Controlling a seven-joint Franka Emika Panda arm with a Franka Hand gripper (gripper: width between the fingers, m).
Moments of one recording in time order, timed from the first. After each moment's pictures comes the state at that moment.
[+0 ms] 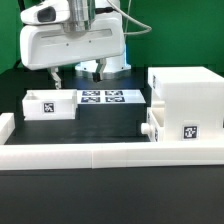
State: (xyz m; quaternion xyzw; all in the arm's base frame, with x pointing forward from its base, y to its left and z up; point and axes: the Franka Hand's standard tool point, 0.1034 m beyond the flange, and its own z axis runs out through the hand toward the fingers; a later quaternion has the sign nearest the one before) arm 0.459 -0.074 0.070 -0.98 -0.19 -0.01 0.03
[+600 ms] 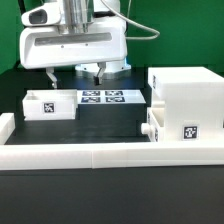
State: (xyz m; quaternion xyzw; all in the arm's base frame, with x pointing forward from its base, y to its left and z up) arm 0.443 -0.080 0.061 -1.00 -0.05 -0.03 0.02
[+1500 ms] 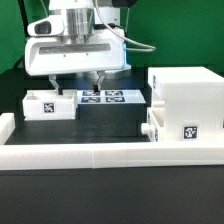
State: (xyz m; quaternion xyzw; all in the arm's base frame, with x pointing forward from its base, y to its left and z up) arm 0.416 -0.079 0.040 -1.00 -0.06 -0.03 0.01
